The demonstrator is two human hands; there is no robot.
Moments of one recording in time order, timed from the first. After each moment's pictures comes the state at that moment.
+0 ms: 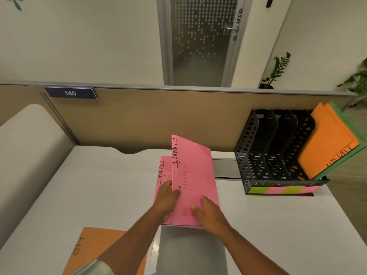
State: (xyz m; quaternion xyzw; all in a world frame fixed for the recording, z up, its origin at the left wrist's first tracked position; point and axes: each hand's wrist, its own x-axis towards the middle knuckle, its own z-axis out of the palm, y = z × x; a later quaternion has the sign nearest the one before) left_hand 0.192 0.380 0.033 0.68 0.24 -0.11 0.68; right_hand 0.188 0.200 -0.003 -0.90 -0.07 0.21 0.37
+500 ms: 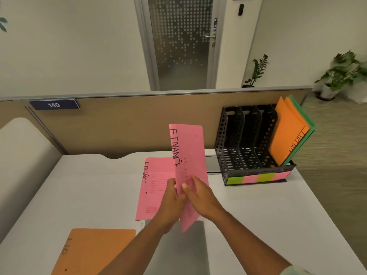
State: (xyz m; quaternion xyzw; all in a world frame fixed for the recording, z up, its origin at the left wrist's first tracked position) left_hand 0.131 0.277 0.080 0.73 0.10 -0.06 0.68; right_hand 0.166 0.147 0.084 -0.86 -0.08 0.13 0.48
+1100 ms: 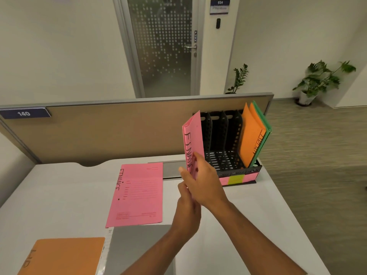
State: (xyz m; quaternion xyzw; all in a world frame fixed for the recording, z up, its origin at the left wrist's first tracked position) left_hand 0.110 0.114 0.104 0.81 0.00 0.02 0.58; right_hand 0.157 0.031 0.177 -0.87 -0.09 -0.07 0.48
